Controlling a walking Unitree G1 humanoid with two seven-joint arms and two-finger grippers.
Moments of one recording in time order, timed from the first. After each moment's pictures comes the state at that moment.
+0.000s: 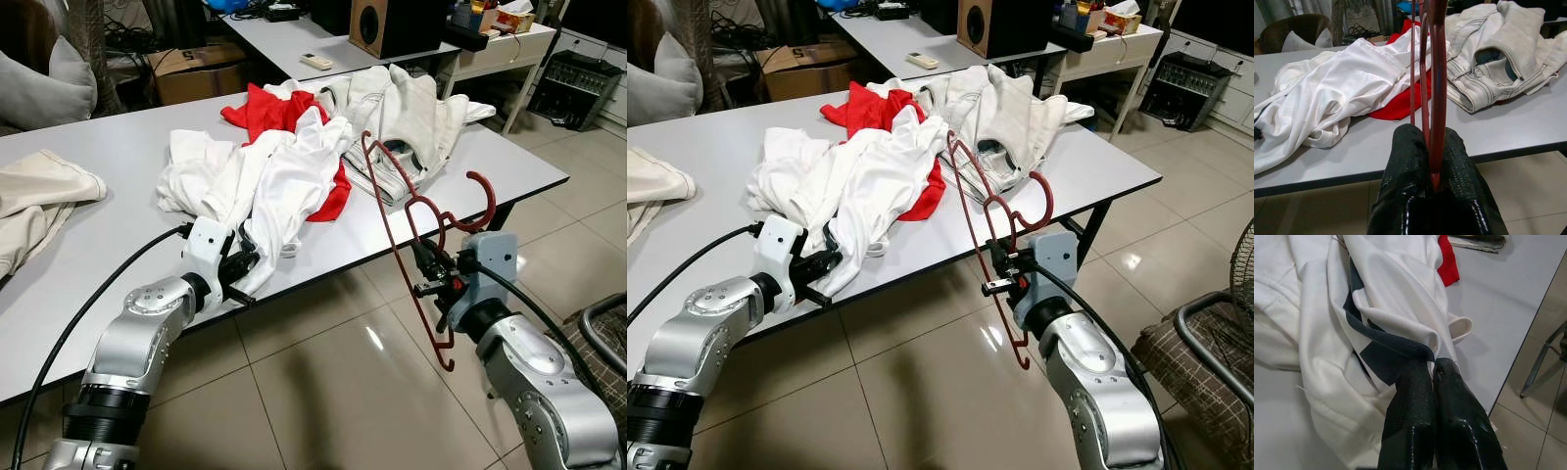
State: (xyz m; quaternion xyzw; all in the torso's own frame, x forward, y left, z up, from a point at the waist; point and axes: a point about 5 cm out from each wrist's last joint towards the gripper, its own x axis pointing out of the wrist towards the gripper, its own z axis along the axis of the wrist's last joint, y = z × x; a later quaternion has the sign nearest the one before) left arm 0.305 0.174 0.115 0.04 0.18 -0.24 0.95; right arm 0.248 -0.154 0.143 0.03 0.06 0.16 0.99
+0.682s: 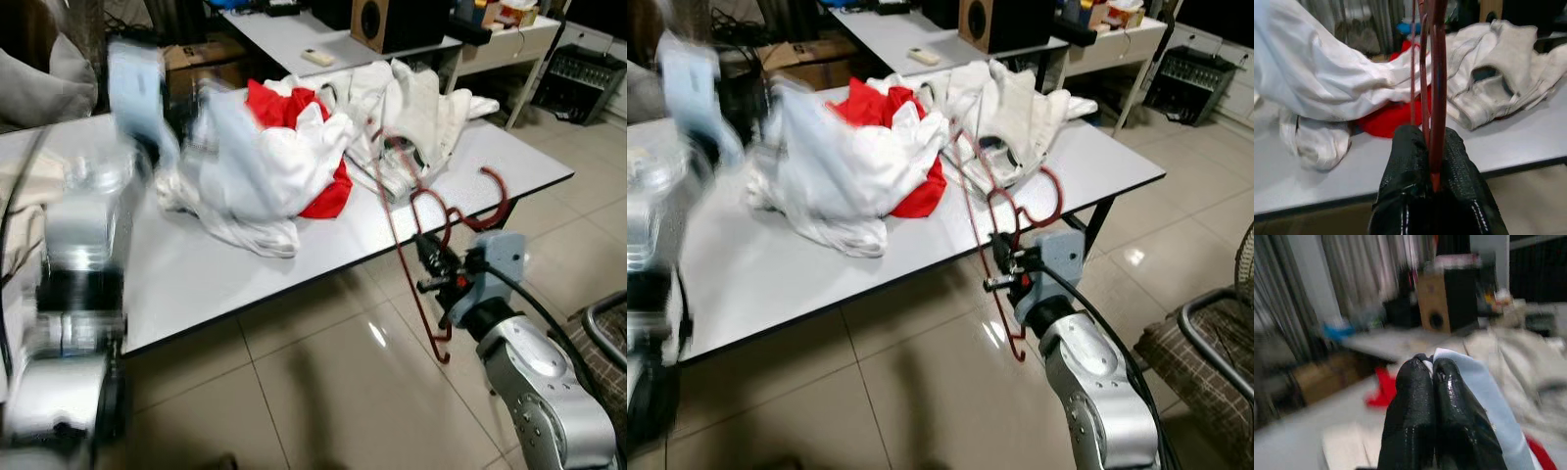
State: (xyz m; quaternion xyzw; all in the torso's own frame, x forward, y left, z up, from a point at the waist) left arm 0.372 0.206 0.304 0.10 -0.12 -0.12 0.98; right arm 0.248 -0.155 0.151 0.05 0.01 0.15 0.99
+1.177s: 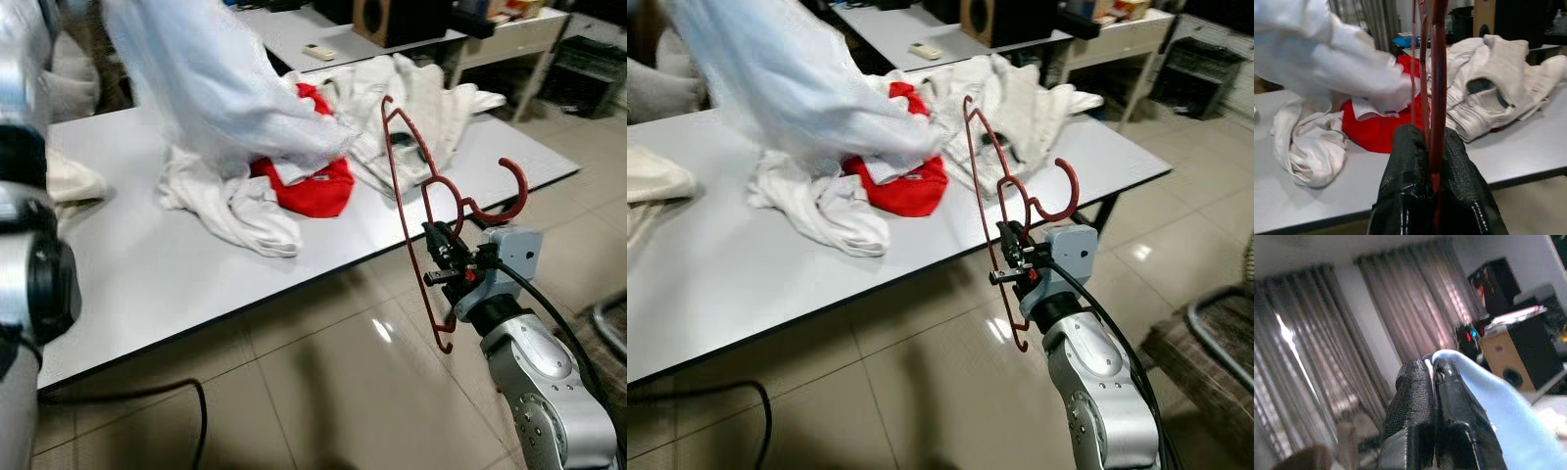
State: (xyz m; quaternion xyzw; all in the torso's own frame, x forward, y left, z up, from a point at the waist) left arm 0.376 0.231 0.418 0.22 -0.26 -0.04 0.94; right arm 0.248 -0.158 0.155 0.05 -0.02 0.13 0.99
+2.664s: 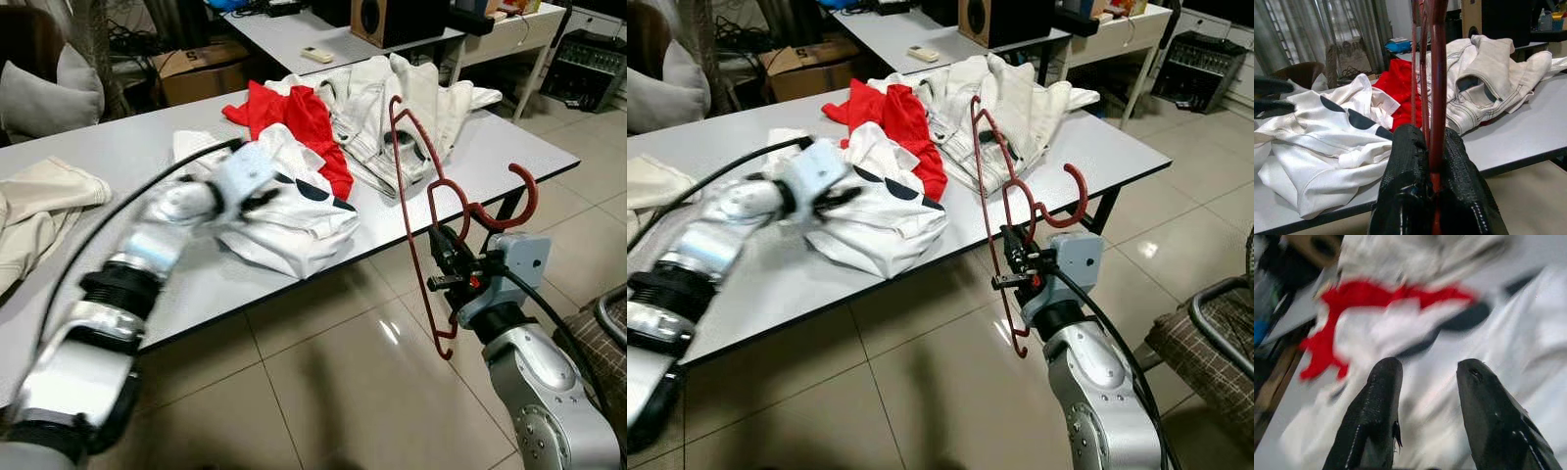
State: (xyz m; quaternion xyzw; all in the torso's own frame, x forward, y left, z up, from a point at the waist) left arm 0.383 0.172 0.189 0.37 0.06 -0.30 0.88; right arm 0.240 -0.158 0.155 0.07 -0.02 0.12 0.99
